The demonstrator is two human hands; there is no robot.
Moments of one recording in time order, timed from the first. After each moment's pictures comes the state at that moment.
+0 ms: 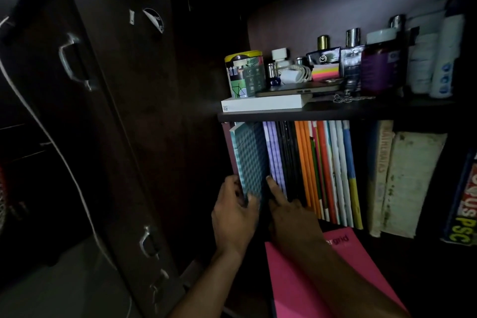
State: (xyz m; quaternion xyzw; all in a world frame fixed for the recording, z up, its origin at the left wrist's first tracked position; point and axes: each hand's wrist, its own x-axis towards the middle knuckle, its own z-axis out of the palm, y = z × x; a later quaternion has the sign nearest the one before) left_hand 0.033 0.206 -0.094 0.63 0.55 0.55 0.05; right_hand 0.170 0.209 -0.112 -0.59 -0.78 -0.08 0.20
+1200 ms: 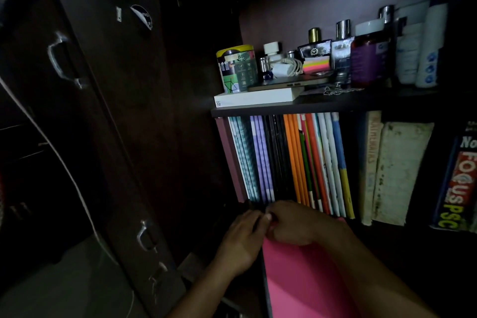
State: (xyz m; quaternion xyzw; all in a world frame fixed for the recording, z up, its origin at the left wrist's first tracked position) left_hand 0.030 0.177 -0.119 0.76 0.53 0.30 0.21; right_hand 0.199 0.192 -0.078 -0.47 -0.84 0.23 0.15
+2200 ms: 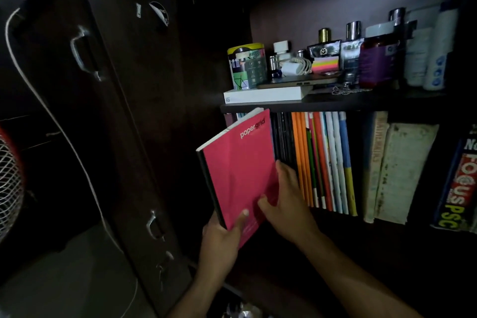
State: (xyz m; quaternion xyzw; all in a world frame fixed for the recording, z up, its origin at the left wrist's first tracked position) left_hand 0.008 0.137 -0.107 0.56 0.56 0.58 0.23; right_hand 0.166 0.182 -0.092 -0.50 -0.70 0.20 0.48
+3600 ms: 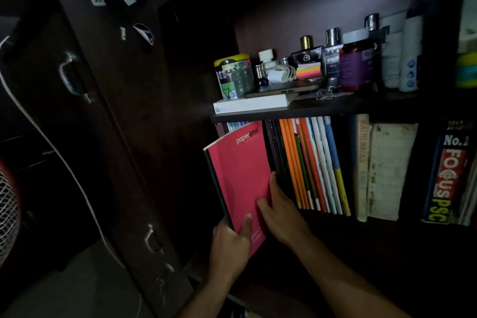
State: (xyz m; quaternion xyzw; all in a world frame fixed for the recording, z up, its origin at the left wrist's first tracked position) left_hand 0.027 0.149 -0.106 0.59 0.60 0.50 0.19; right_hand 0.167 0.188 -0.096 -0.54 -0.67 0.29 0.41
